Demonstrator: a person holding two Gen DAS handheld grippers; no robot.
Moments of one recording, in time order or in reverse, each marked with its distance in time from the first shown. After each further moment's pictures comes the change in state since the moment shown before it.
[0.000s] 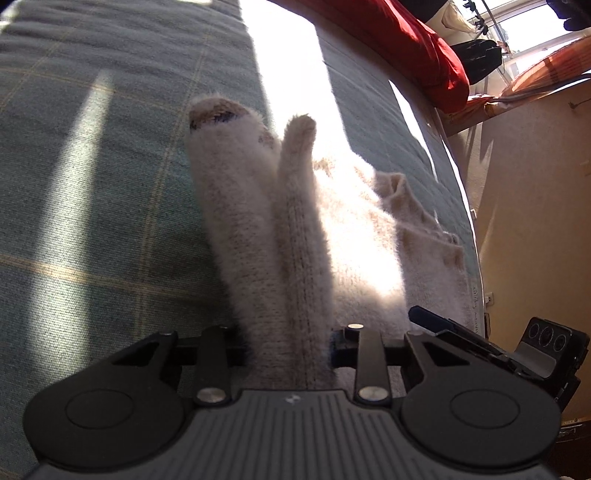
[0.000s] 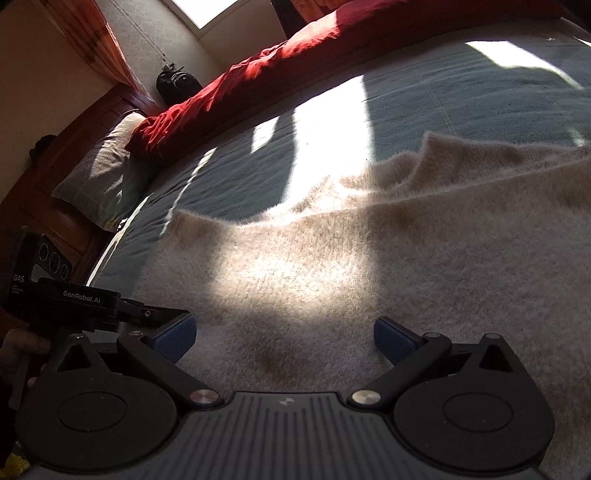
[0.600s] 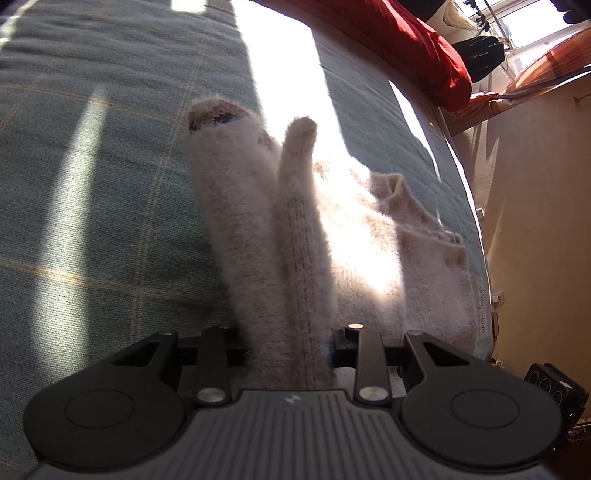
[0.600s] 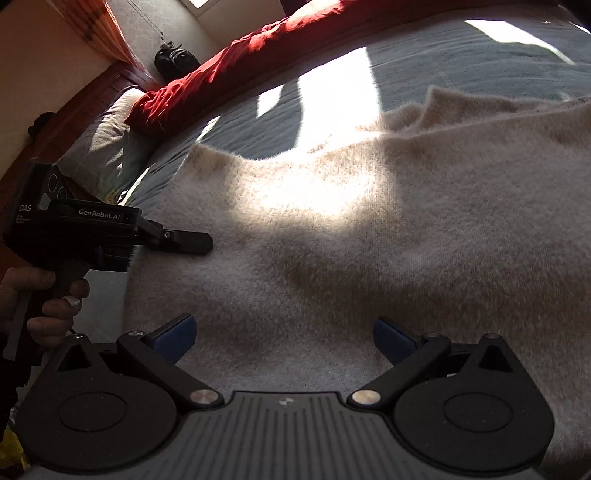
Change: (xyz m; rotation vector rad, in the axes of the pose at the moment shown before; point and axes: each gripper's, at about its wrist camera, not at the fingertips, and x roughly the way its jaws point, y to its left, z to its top) left arm -0.001 -0.020 0.000 0.025 -0.011 0.049; right arm -0.015 0.026 -0.045 -0.032 0.055 -0.054
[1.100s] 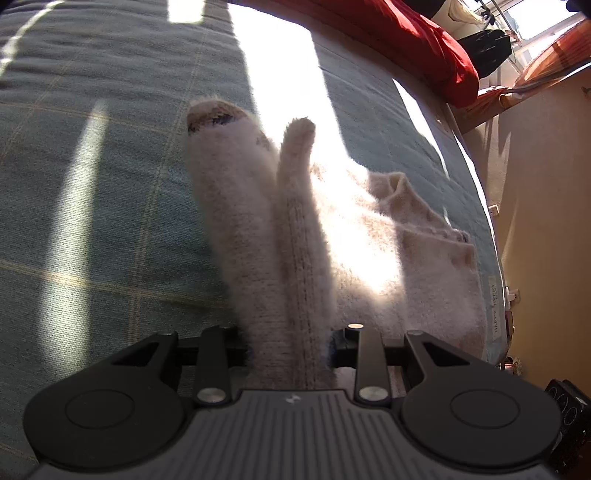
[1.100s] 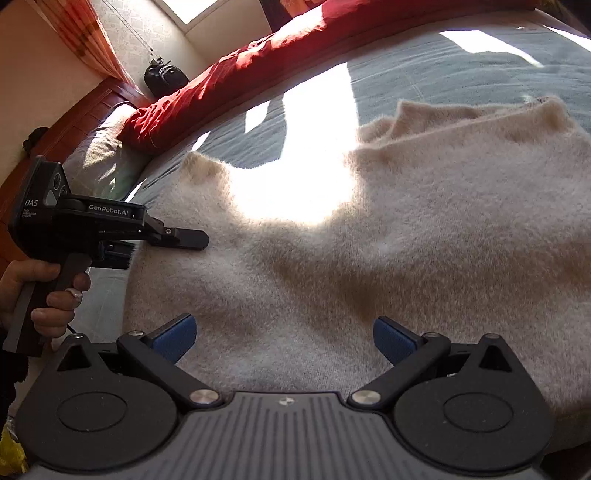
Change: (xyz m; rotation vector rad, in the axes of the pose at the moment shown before) left arm -0.005 -0.020 -0.002 0.026 -0.011 0.064; right arm -0.023 -0.005 -0.010 0.021 -0.079 -0.059
